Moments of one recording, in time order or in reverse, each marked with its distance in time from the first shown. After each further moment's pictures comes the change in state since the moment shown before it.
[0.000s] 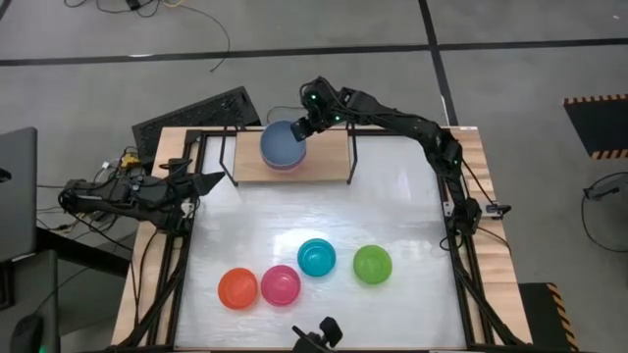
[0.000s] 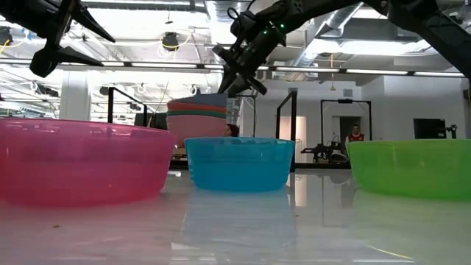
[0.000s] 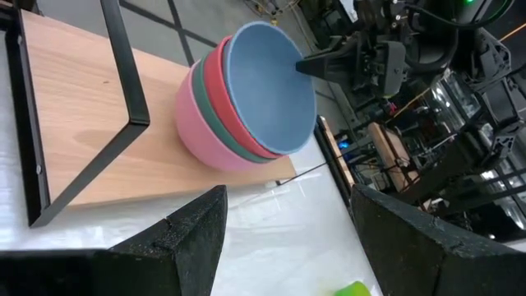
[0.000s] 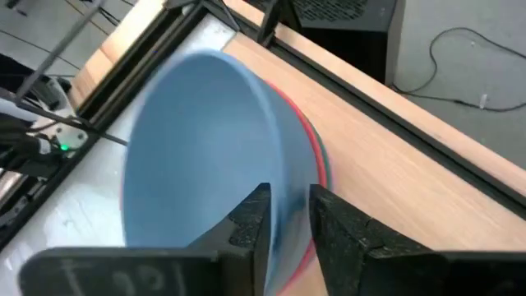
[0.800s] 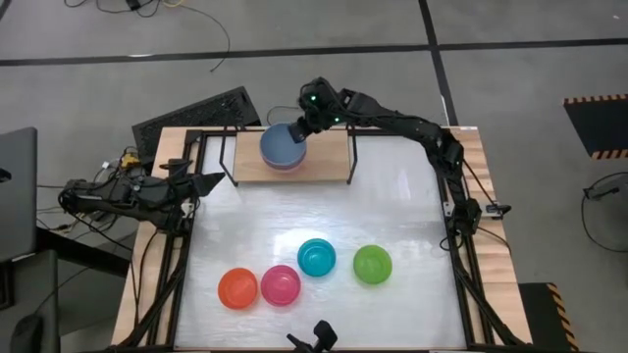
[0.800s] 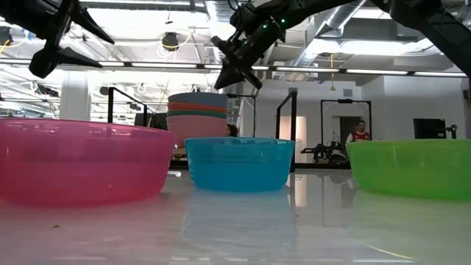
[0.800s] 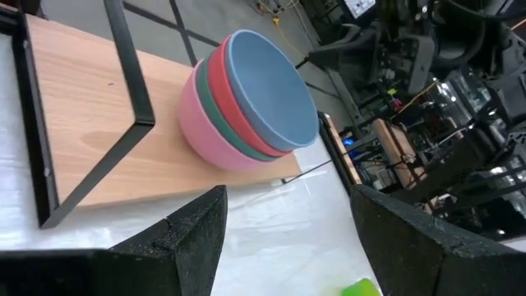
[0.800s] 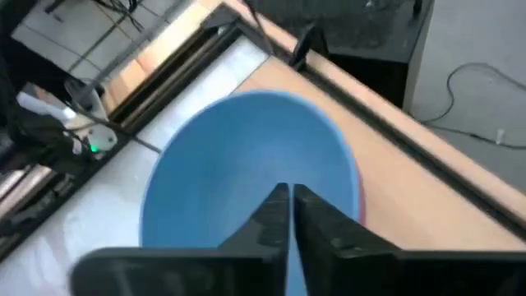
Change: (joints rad) left arm 0.000 0.000 0.000 -0.019 0.001 0.012; right arm 0.025 -0.019 -0.010 0.055 -0.010 -0.049
